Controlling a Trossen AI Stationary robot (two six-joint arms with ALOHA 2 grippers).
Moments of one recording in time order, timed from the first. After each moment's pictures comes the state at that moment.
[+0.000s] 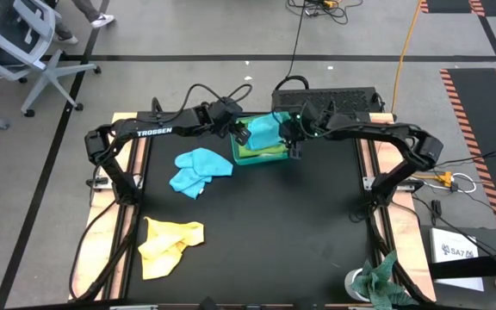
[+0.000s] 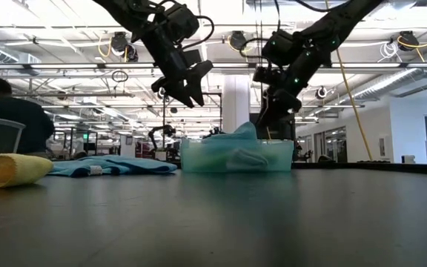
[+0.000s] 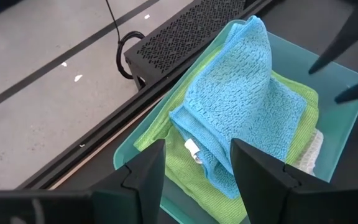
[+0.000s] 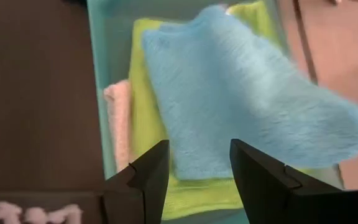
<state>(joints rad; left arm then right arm) 0.43 1.70 1.32 -0.39 -0.25 -0.25 -0.57 1.57 0.98 -0.27 -0.13 -0.57</state>
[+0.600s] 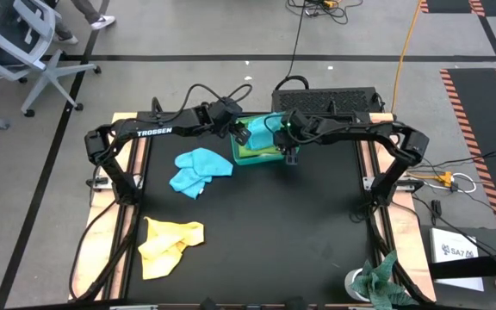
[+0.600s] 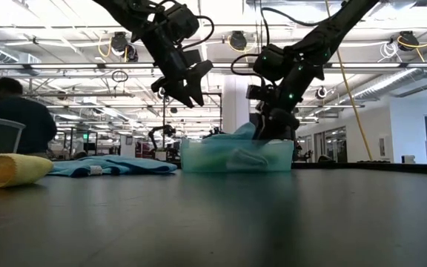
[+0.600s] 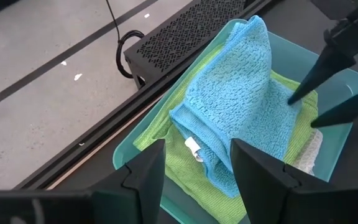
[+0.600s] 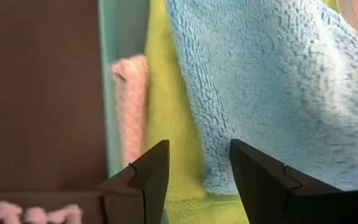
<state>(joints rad) 0.43 1.70 1.32 -0.39 -0.25 -0.25 -0.53 1.68 0.98 -0.22 -0.09 -0.61</state>
